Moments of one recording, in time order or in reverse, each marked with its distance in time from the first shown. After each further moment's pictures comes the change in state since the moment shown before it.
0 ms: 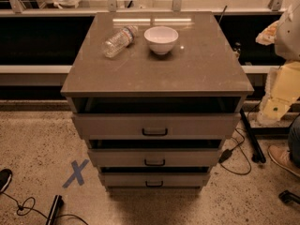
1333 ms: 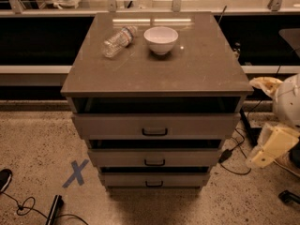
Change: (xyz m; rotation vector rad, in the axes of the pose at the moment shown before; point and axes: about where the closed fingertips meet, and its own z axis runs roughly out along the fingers) arm 0.026 0.049 0.078 0.037 -0.261 0.005
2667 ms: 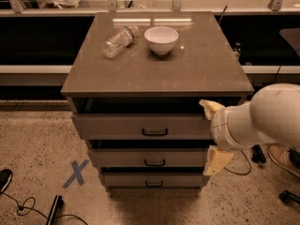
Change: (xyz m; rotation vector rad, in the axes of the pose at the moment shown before) arm -0.013 0.010 0.135 0.072 0.074 -0.285
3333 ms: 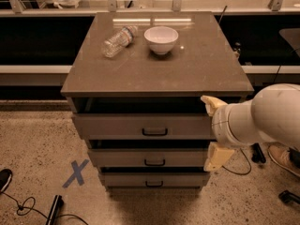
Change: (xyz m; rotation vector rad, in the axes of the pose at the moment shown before) arm 0.001 -0.011 -0.002 0.047 0.007 -0.013
